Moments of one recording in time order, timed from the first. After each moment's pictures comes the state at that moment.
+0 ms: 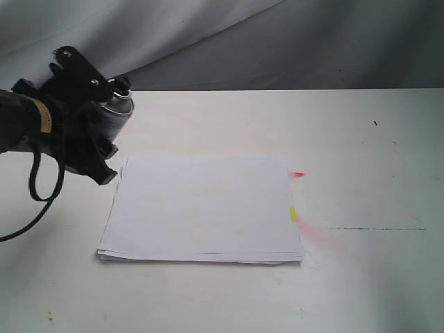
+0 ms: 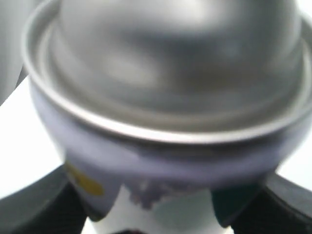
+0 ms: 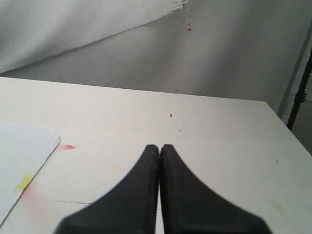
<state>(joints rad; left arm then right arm) -0.26 1.55 -0.90 0.48 0.30 0.05 -0.01 0.00 0.00 0.02 0.22 -0.12</state>
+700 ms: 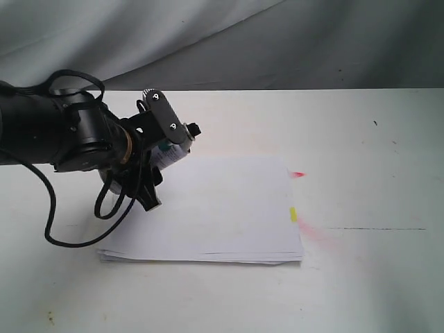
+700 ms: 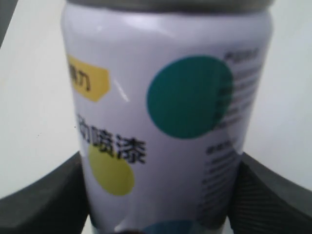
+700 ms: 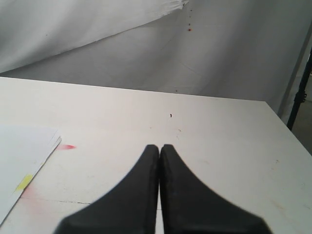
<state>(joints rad) -0.44 1.82 -1.04 0.77 0.43 -0.17 -0.01 0.00 0.00 0.02 0.22 -0.12</state>
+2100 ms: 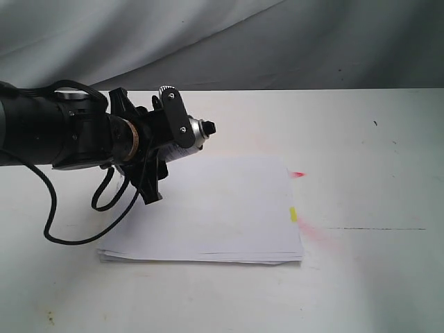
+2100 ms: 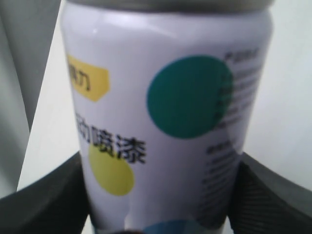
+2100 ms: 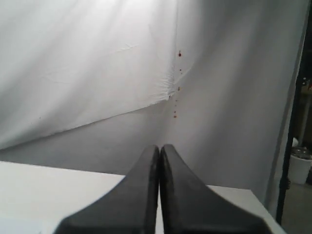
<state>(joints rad) -0.44 1.83 -1.04 0.99 0.32 -0.18 -0.01 0.00 0.00 -0.01 -0.09 -0.14</state>
